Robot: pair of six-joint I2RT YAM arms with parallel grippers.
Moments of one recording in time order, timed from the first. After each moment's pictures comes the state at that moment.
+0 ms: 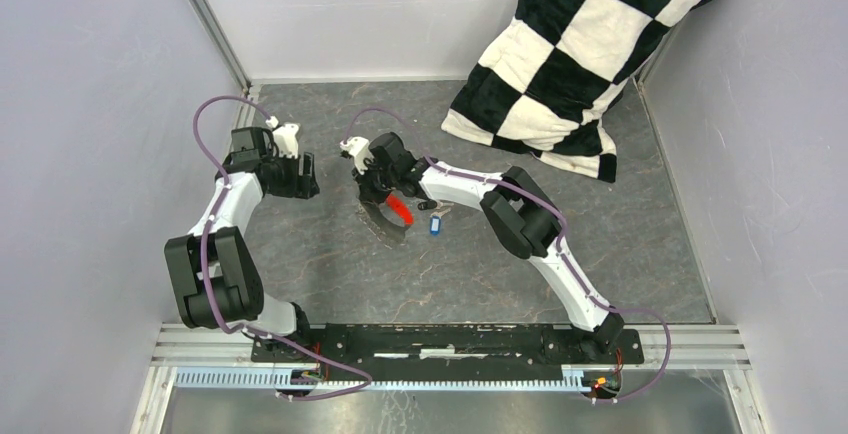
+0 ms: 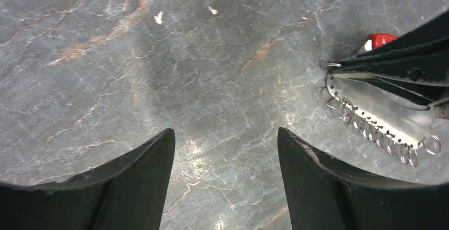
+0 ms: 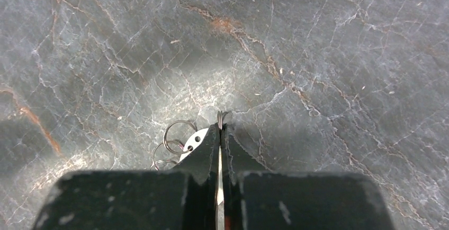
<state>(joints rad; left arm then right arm) 0.21 1.47 0.97 -0.46 0.35 0.29 0.87 2.40 1.85 -0.12 -0.29 -0.03</state>
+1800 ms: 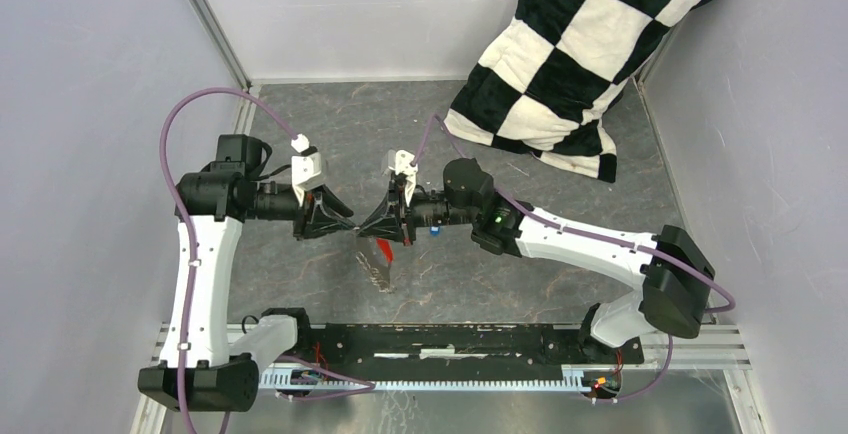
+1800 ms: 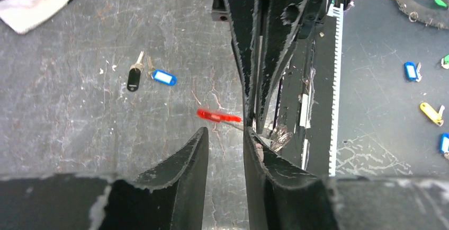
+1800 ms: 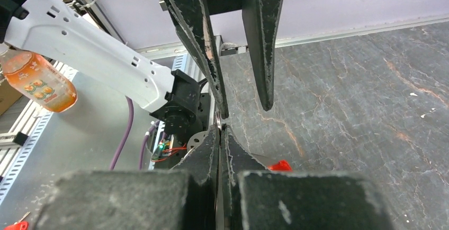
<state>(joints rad) 0.02 1.05 1.30 -1.45 1.16 1.06 1.03 1.48 1.08 0.36 -0.56 0.18</state>
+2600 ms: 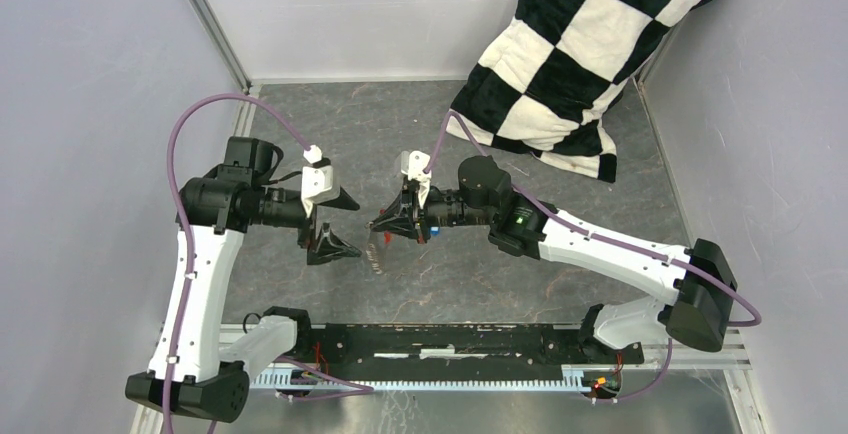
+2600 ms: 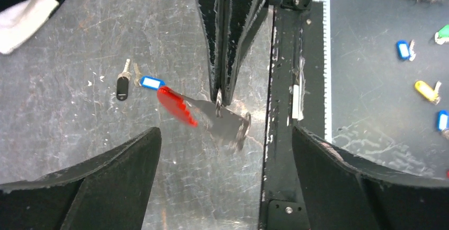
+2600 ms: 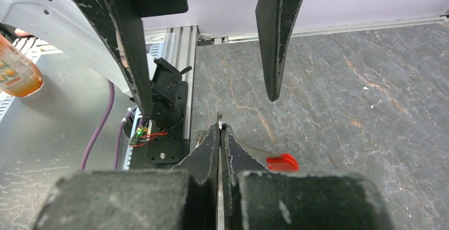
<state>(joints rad) -0.11 1.01 1.33 -1.45 1.11 1.05 1.04 1.36 1.09 0.18 -0.52 0.04</state>
